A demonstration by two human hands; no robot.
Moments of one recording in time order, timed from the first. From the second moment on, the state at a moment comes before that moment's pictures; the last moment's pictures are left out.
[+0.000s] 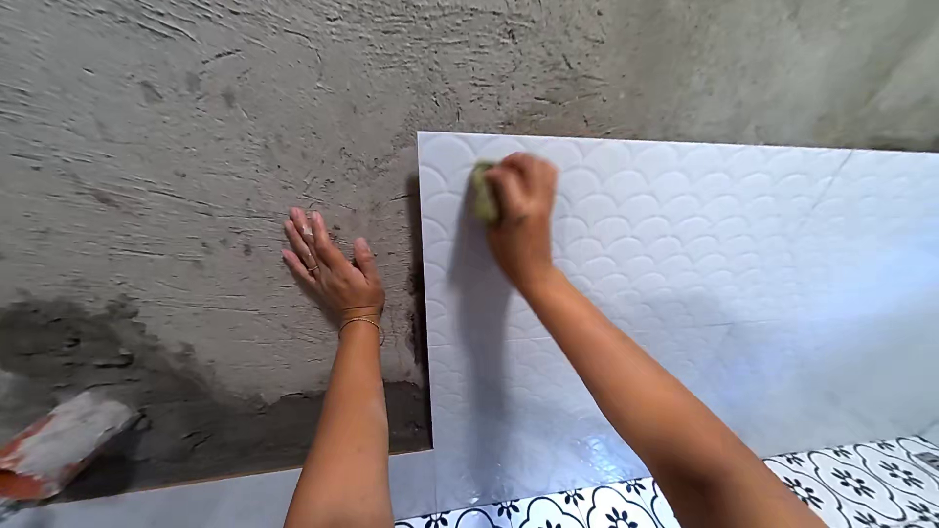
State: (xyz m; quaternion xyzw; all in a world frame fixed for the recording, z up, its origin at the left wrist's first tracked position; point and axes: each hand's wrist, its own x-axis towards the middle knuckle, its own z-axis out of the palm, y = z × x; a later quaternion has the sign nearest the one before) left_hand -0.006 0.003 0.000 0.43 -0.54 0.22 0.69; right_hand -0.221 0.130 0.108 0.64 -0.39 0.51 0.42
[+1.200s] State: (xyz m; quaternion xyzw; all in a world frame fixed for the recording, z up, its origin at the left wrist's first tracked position) left_hand -0.009 -0.002 0.005 0.42 -0.51 0.26 0.71; right_hand -0.243 0.155 0.122 0.63 -0.50 0.43 0.41
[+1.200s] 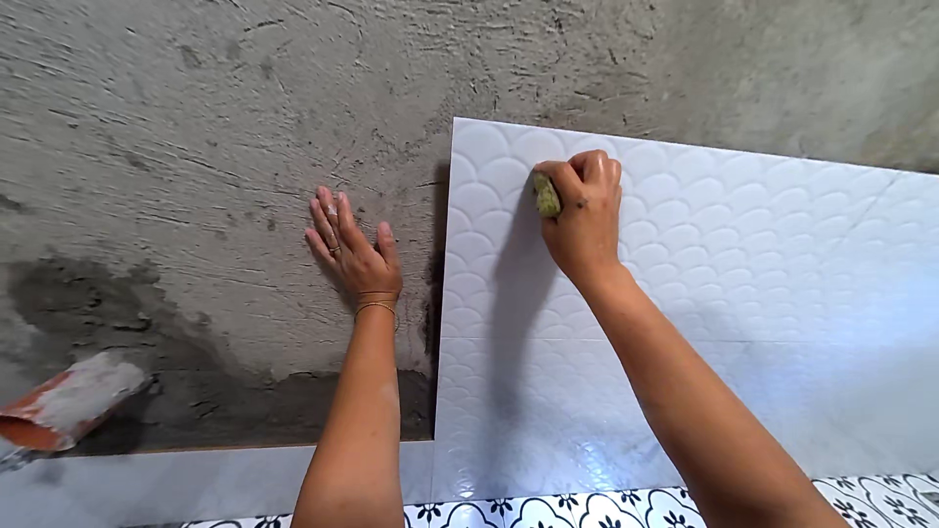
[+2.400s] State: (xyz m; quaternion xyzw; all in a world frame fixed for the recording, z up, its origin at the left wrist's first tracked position) left_hand -0.006 0.004 0.000 0.44 -0.54 0.22 0.68; right_hand -0.273 0.147 0.149 0.53 -0.48 0.57 0.41
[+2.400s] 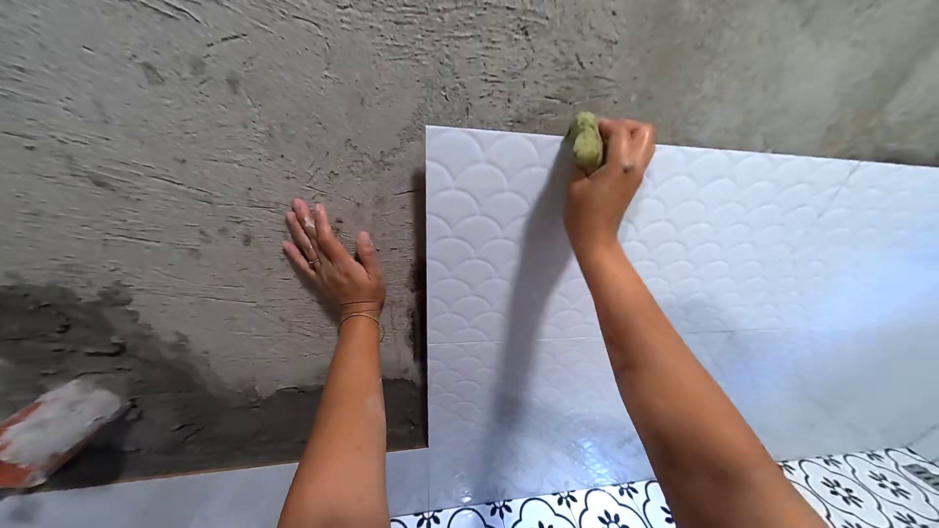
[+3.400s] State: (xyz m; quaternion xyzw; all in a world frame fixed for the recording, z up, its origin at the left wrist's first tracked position) left_hand -0.008 -0.001 0.004 0.42 -0.52 0.25 0.70; right_hand -0.276 0.163 0.135 0.64 -0.50 0.42 0.41
